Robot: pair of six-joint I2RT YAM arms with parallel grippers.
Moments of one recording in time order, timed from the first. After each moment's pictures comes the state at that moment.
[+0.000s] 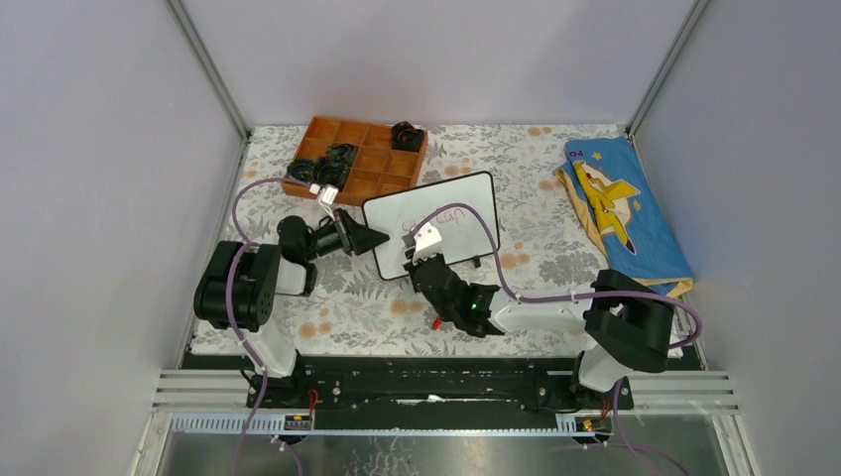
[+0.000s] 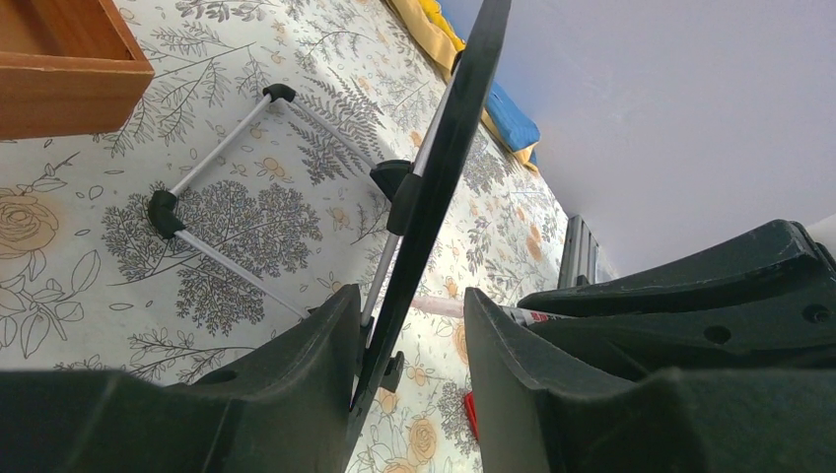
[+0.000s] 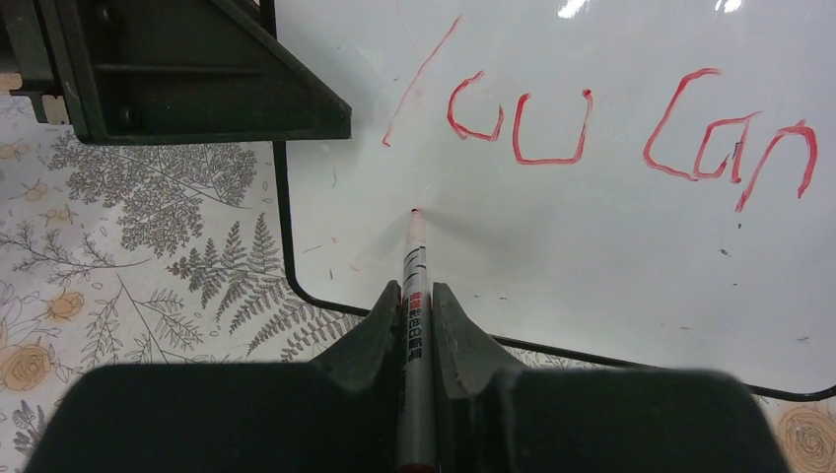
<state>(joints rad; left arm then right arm) -0.05 1.71 0.44 1.28 1.00 -0.81 1.18 1.59 0.82 0.39 0.67 0.23</state>
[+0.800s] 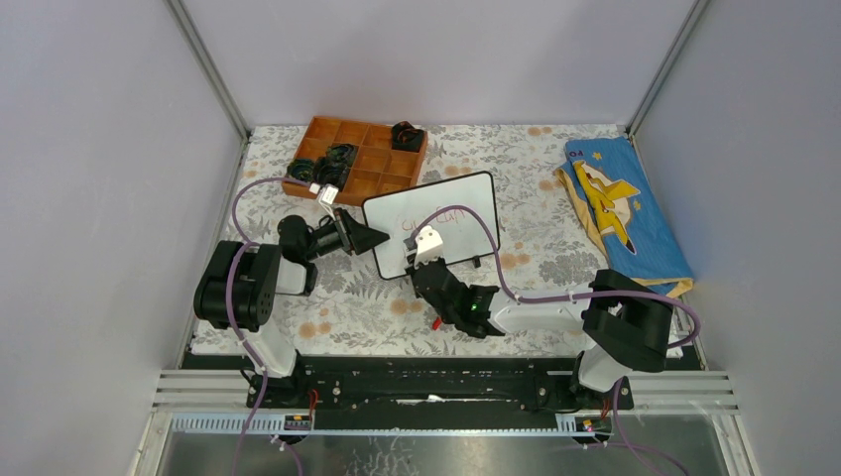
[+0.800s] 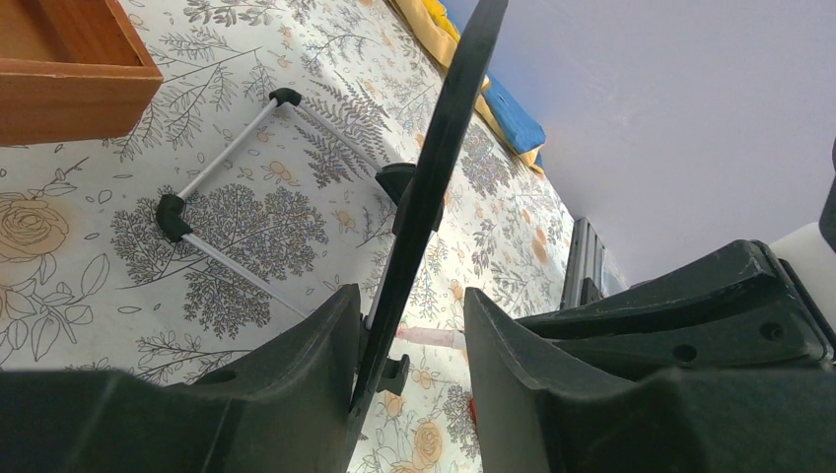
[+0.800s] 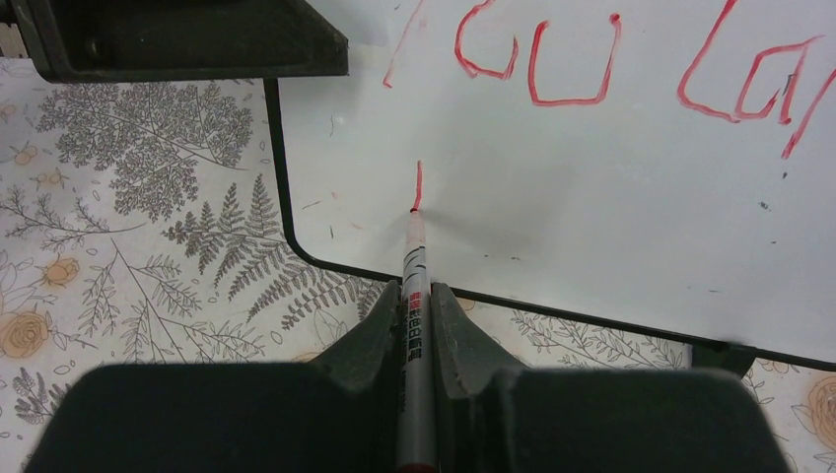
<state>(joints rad) -0.05 1.71 0.45 1.26 0.99 -0.80 1.17 1.60 0.81 0.33 0.65 0.30</state>
